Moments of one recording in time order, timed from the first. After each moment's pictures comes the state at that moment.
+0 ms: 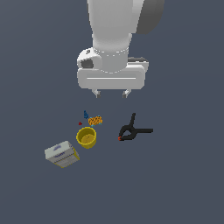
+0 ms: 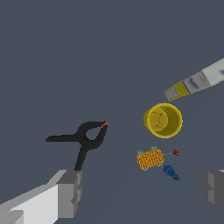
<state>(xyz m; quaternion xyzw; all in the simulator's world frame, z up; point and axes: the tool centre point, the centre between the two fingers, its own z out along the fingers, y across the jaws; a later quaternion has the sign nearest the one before) 0.006 -0.001 0.329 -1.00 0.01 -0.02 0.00</state>
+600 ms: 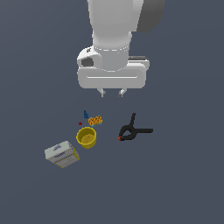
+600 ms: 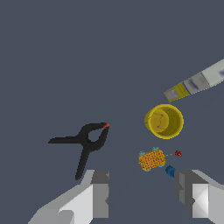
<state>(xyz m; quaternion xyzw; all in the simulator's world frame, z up) 0.008 0.001 0.333 -1.00 0.02 -0.02 0.01</state>
